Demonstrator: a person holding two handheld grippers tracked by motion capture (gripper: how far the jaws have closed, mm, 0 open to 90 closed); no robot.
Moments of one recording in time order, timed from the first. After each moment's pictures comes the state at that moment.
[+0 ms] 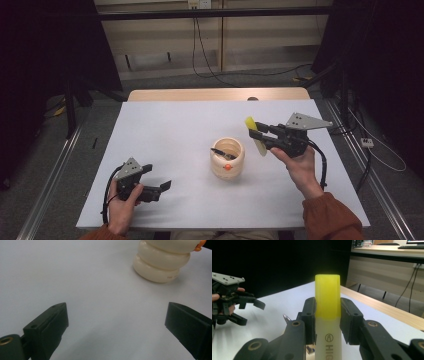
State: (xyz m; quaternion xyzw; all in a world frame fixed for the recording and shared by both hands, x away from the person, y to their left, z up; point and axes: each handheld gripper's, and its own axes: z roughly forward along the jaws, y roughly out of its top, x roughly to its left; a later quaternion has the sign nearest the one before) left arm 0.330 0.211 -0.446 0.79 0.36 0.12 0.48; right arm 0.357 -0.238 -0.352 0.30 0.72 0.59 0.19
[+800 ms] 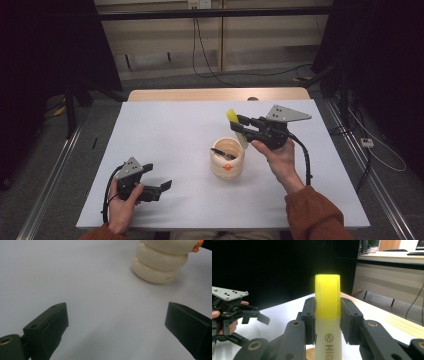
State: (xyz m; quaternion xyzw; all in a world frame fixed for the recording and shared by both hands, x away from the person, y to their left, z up) left arm 0.331 0.210 -0.445 0.79 0.35 0.12 0.49; right arm 0.377 -0.195 -0.345 0.29 0.71 0.62 0.18
